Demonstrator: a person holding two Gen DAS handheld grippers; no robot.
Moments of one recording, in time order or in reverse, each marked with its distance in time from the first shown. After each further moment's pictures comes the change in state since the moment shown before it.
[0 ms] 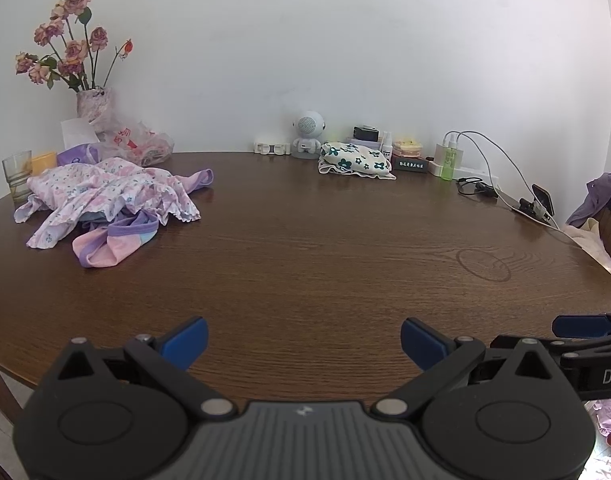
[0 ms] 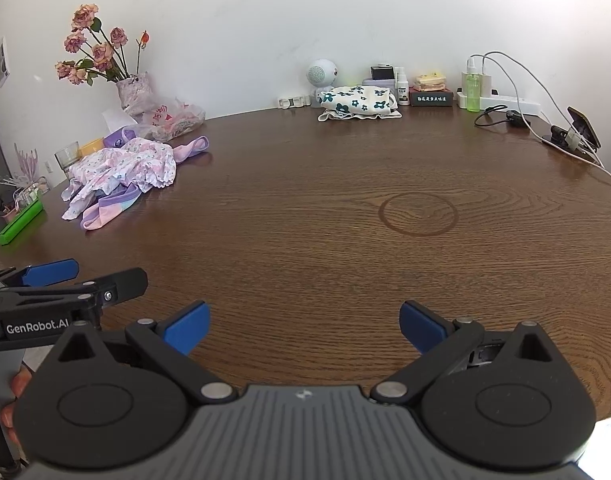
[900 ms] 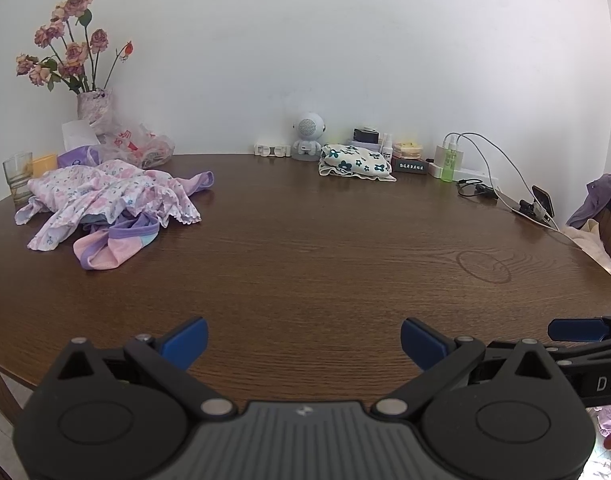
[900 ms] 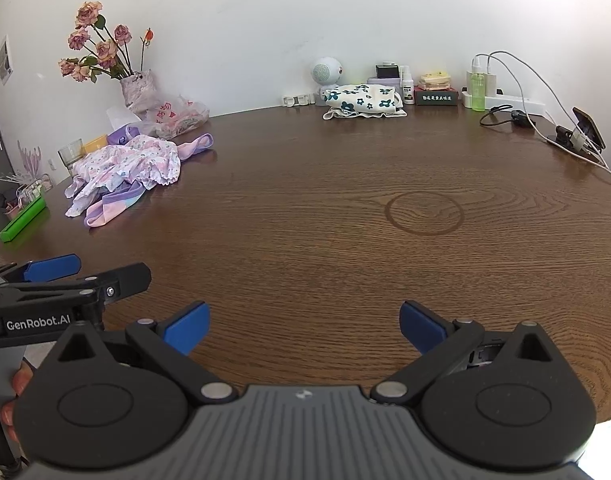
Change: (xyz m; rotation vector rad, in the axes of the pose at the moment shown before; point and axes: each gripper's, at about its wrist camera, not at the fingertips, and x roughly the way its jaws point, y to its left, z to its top) left arm -0.002 -0.002 0.002 0.004 -0.011 -0.001; right arm 0.003 0.001 -0.001 -0.006 0.008 0.011
